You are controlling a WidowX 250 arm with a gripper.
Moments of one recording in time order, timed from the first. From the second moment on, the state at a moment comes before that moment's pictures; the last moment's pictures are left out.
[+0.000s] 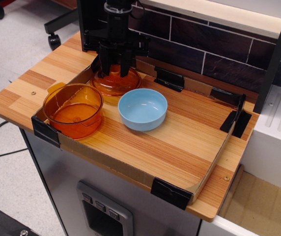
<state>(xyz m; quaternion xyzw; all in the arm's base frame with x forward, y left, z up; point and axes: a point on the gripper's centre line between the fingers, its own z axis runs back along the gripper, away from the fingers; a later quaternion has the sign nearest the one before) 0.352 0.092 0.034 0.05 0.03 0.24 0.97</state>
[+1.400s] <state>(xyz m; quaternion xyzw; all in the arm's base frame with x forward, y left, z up) 0.355 0.101 0.125 0.03 0.02 0.27 0.96</state>
